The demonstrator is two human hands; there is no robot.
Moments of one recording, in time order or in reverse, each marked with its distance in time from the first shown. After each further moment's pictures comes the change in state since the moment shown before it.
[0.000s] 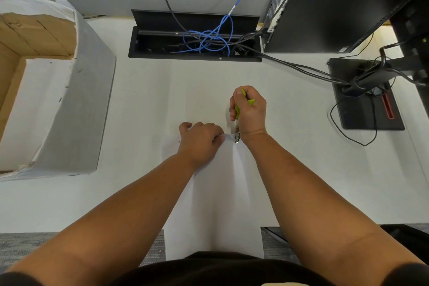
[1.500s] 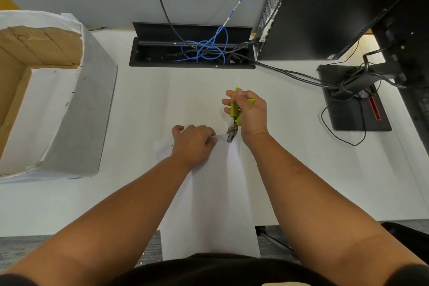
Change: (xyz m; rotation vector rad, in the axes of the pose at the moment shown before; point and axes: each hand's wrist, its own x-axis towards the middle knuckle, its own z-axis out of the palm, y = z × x) left_hand -0.006 -0.007 -0.009 0.017 0.029 -0.022; right_hand -0.003 -0.017 -0.006 0.090 0.025 0.138
